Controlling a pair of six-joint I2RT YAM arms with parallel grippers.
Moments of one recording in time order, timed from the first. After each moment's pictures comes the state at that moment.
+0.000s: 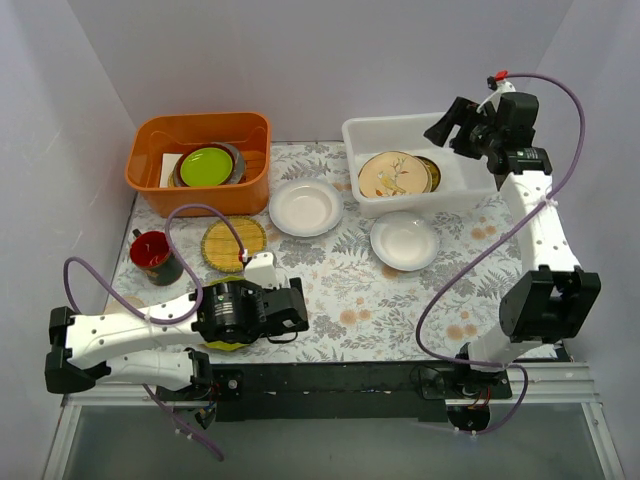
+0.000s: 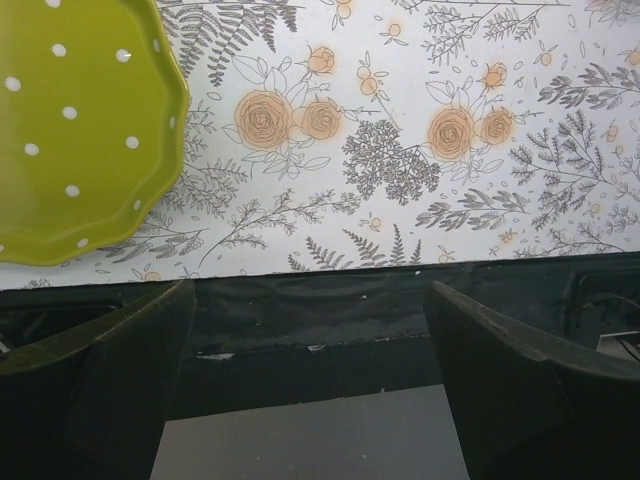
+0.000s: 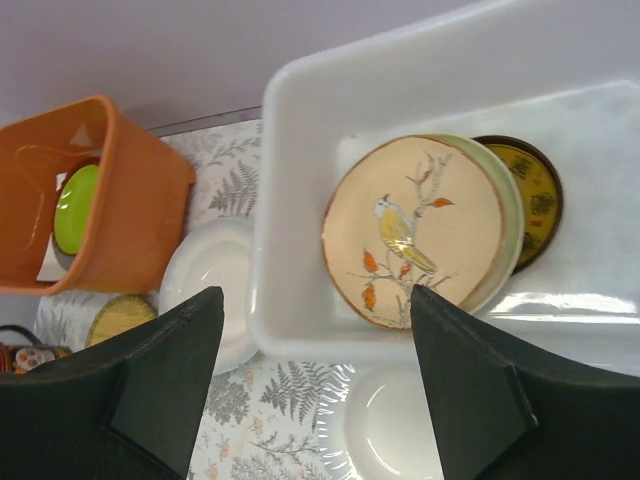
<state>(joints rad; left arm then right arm) -1.35 1.08 1.05 -1.16 -0.54 -1.36 -0.01 1.59 1.61 -0.42 -0.37 0.39</state>
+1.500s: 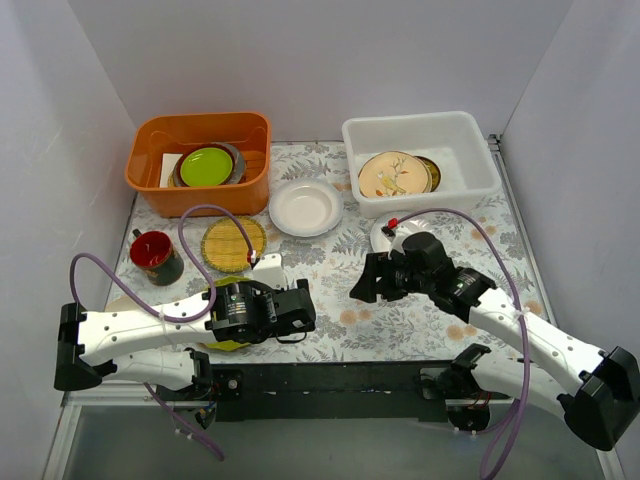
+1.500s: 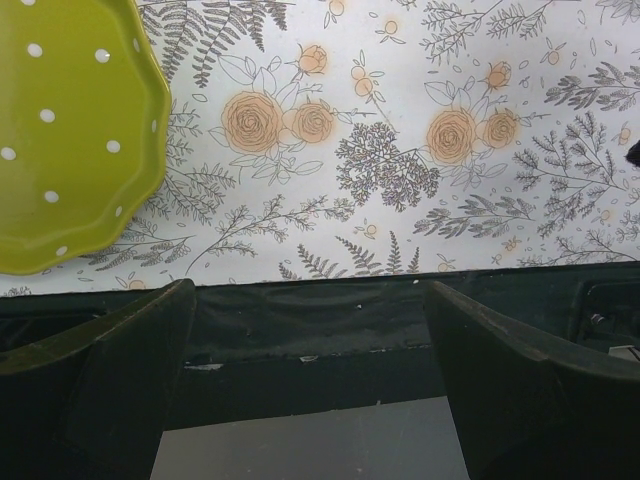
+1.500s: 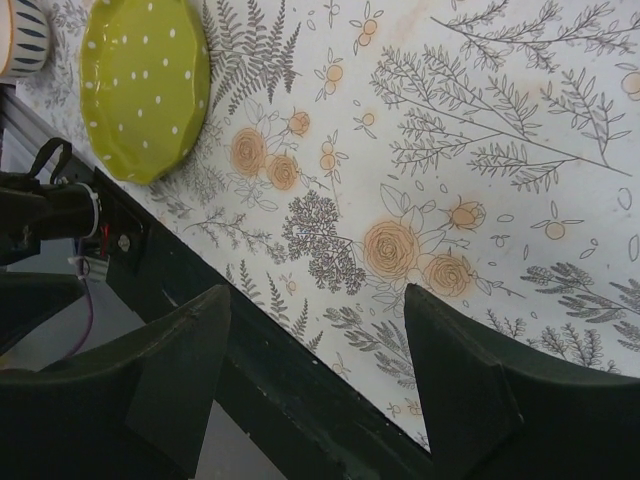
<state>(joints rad) -1.35 1.12 1.04 -1.12 -0.54 -1.36 0.72 0.96 0.68 -0.38 -0.27 0.58</state>
